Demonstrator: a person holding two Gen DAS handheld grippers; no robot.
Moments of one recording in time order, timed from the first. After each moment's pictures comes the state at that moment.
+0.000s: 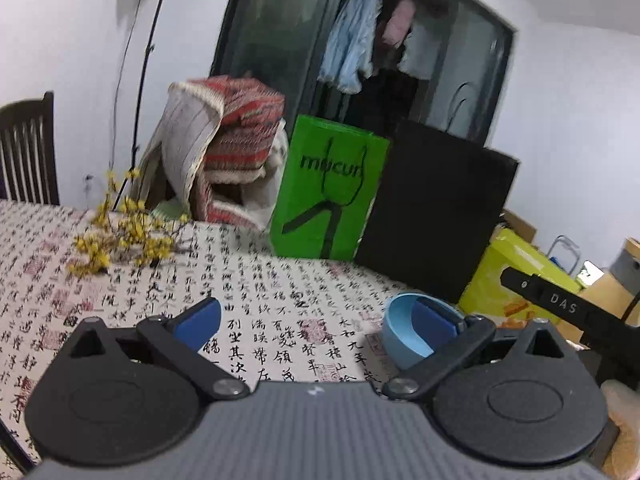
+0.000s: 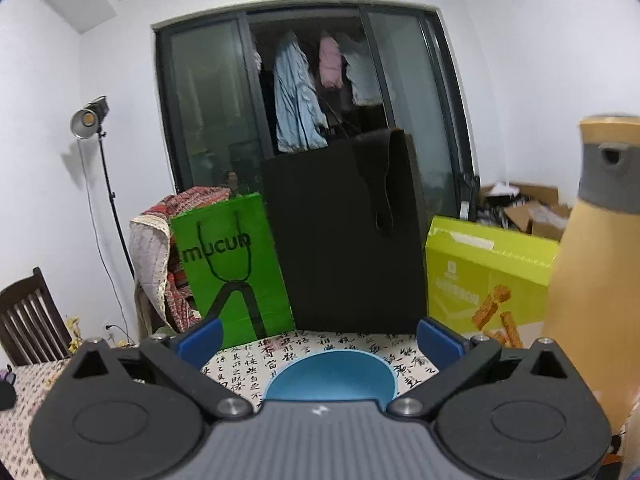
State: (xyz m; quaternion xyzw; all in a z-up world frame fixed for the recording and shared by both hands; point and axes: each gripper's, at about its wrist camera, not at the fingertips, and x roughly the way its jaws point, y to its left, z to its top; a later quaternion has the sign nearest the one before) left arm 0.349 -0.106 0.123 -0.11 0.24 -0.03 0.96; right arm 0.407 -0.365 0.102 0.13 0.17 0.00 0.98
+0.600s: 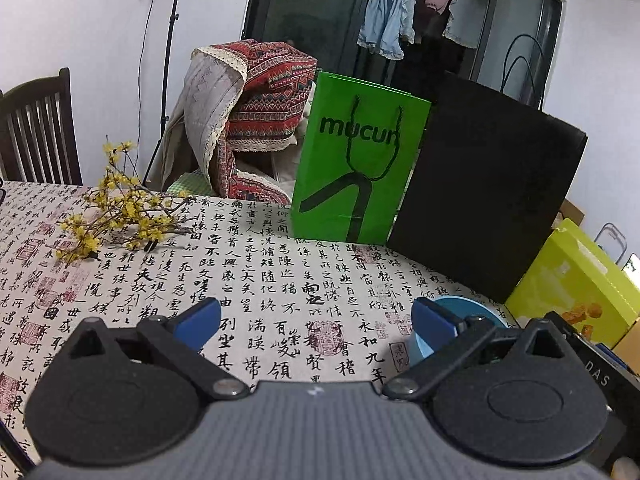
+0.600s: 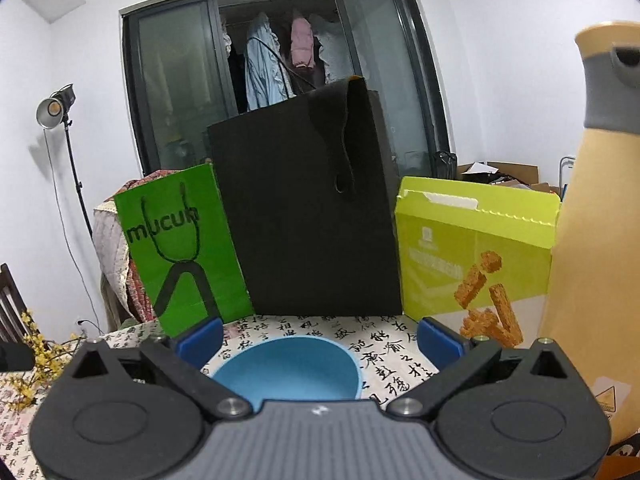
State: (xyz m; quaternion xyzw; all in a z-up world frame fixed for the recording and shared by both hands) left arm 0.439 -0.150 0.098 -0.10 0.29 0.04 0.95; right arm 0.449 -0.393 0.047 0.13 0.19 -0.04 0.97
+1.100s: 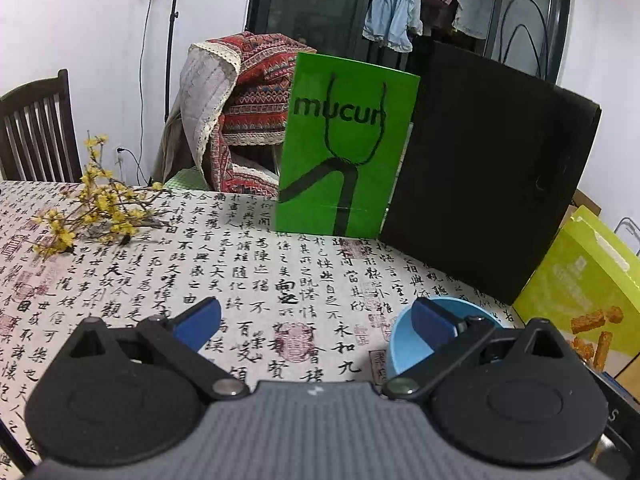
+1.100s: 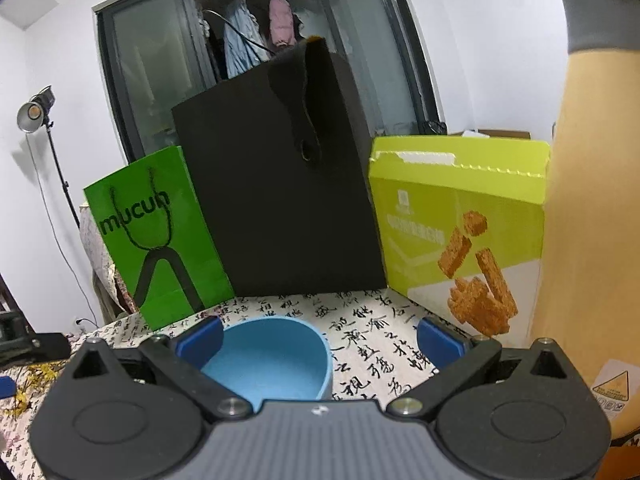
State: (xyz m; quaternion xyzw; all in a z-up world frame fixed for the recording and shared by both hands) left arm 0.479 -0.205 0.074 -0.09 0.30 0.07 0.95; right arm 0.469 -0.422 0.022 0.17 0.23 -0.05 0.96
